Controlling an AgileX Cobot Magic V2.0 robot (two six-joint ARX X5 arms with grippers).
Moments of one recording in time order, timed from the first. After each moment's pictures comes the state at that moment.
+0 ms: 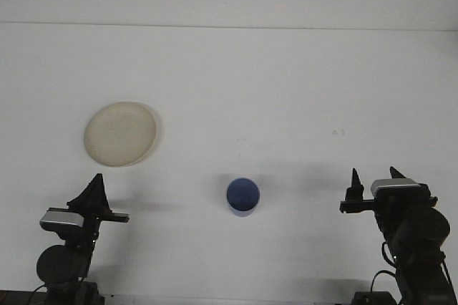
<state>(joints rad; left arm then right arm) -0.07 0.00 0.03 0.22 -0.02 -0.04 0.02 0.49 0.62 -0.43 -0.03 -0.03</state>
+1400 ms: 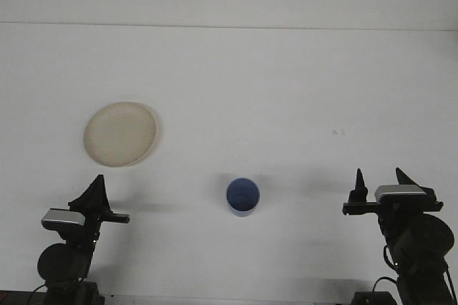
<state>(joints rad) -0.07 0.01 0.05 0.15 -0.02 -0.04 0.02 0.45 0.61 -0.41 0.00 -0.03</state>
